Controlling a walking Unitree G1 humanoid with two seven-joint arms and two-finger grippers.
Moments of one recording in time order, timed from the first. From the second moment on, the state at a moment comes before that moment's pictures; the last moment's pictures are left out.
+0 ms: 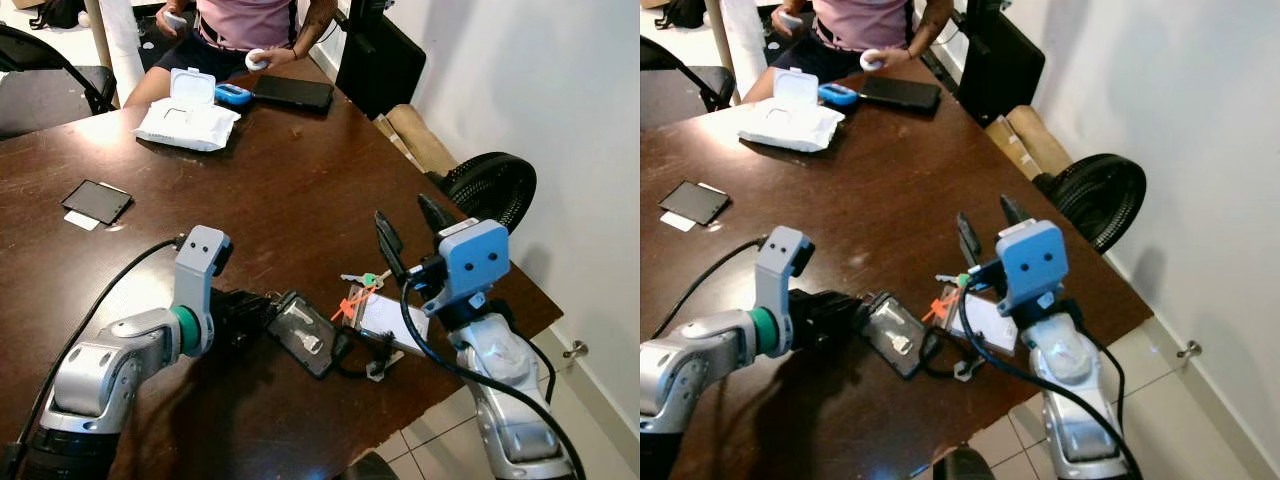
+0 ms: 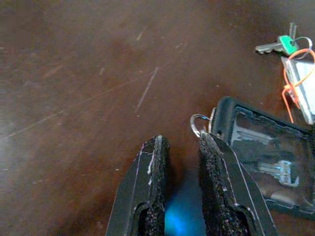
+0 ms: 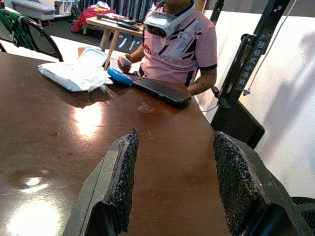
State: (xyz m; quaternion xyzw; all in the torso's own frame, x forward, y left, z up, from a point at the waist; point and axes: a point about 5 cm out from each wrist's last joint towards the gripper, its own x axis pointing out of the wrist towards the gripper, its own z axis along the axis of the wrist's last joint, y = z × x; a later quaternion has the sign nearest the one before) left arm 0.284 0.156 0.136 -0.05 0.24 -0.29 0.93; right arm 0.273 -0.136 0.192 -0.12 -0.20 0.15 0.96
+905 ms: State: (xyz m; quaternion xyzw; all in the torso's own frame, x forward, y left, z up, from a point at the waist) left arm 0.288 0.138 0.142 -0.02 0.22 -0.35 0.91; right arm 0.273 -0.136 0.192 -0.12 -0.20 0.15 0.96
